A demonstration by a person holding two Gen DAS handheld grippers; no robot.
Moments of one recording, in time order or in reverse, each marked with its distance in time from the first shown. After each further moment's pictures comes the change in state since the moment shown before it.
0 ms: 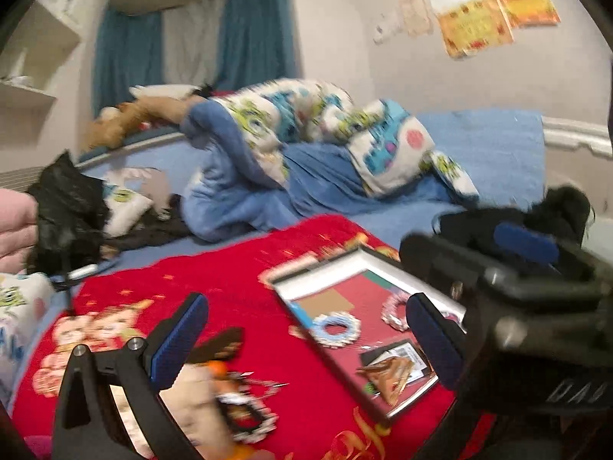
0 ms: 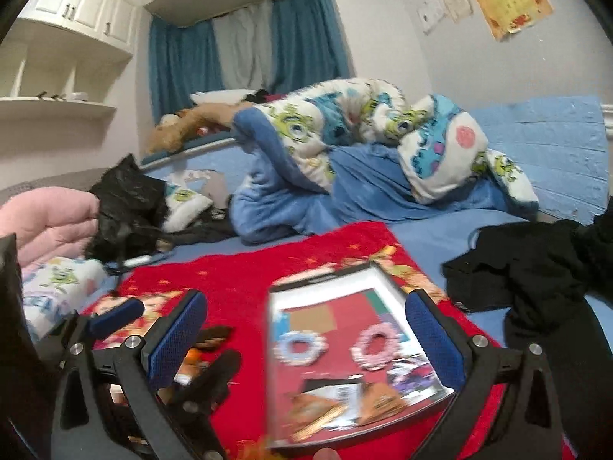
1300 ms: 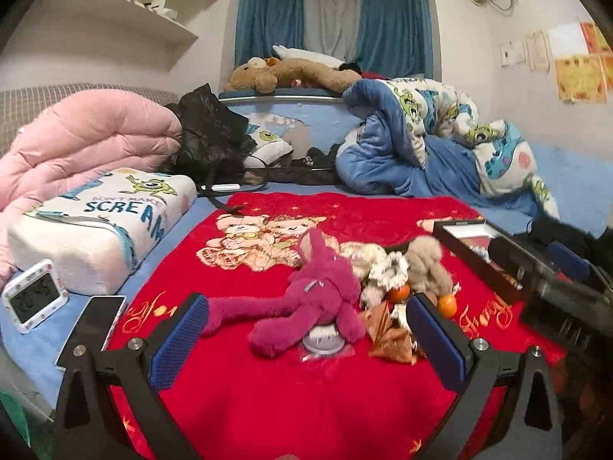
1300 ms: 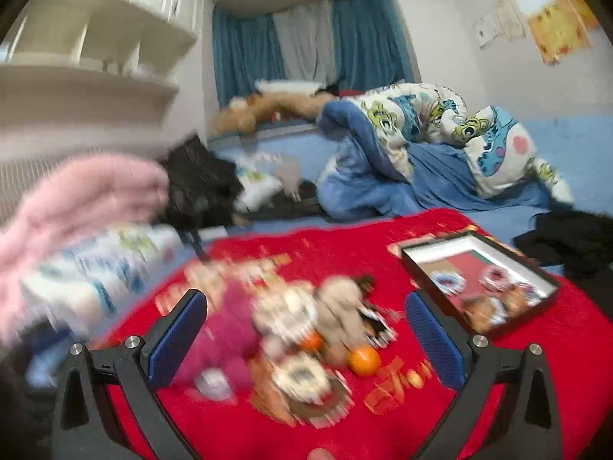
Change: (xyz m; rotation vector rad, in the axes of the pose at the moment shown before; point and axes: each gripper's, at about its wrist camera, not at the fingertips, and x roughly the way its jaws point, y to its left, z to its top) left arm -0.217 0.199 -0.132 -0.253 0.101 0.331; right arm -0.083 0.205 -0.092 -0.130 0.033 0.068
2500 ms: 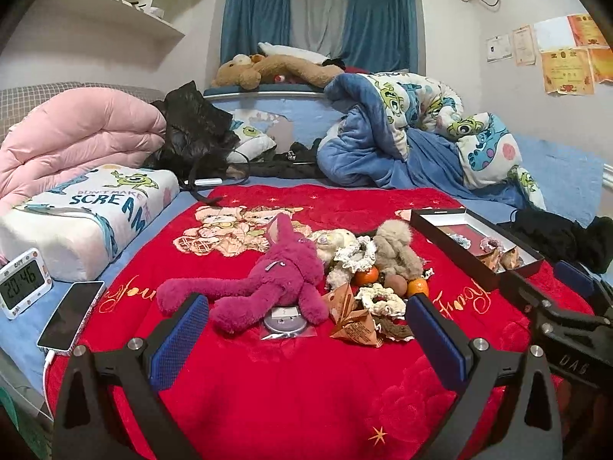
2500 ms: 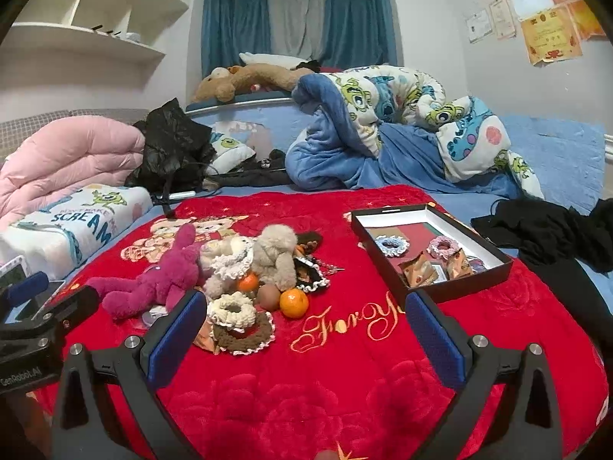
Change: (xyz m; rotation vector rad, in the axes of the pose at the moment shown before) left arm -0.003 -0.032 -0.017 0.006 0.007 -0.059; right arm -0.022 -0.046 -0.028 -0.032 0.083 -0.068
